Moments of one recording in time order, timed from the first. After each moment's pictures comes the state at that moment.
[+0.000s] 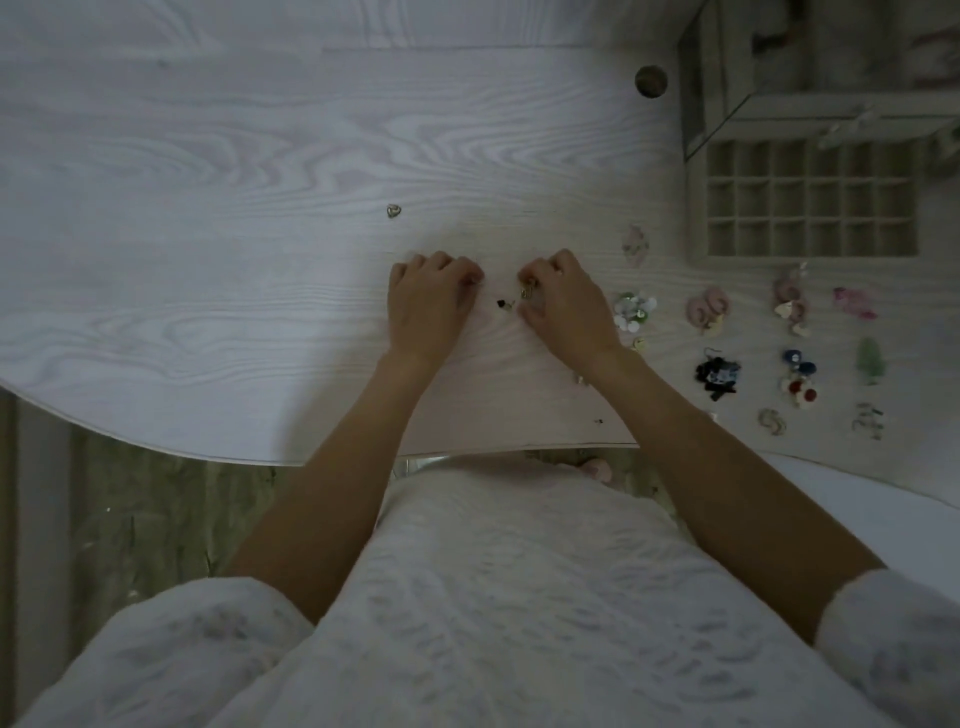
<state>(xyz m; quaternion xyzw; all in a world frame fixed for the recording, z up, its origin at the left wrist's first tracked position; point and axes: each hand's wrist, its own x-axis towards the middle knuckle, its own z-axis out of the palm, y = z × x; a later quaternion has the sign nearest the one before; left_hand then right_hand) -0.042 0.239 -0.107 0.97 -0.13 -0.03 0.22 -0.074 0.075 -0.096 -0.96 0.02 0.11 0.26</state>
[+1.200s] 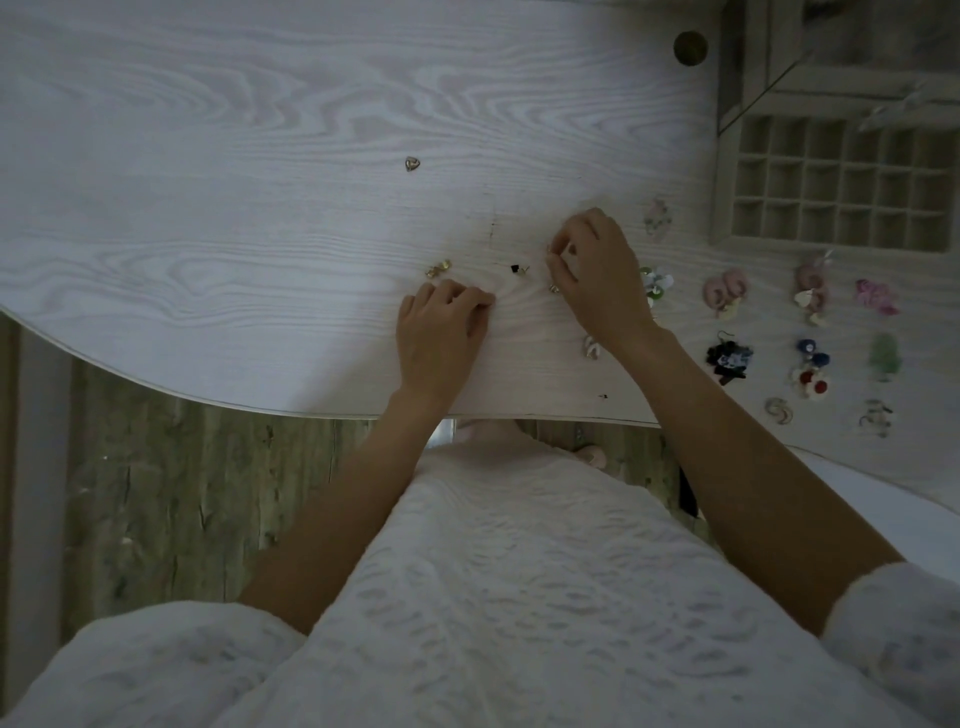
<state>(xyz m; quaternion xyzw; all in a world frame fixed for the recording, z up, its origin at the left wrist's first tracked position) -0.114 0.245 -0.118 0.97 -0.08 0.03 0.24 -0.079 0.063 -0.091 -0.96 -0.03 0.01 0.28</state>
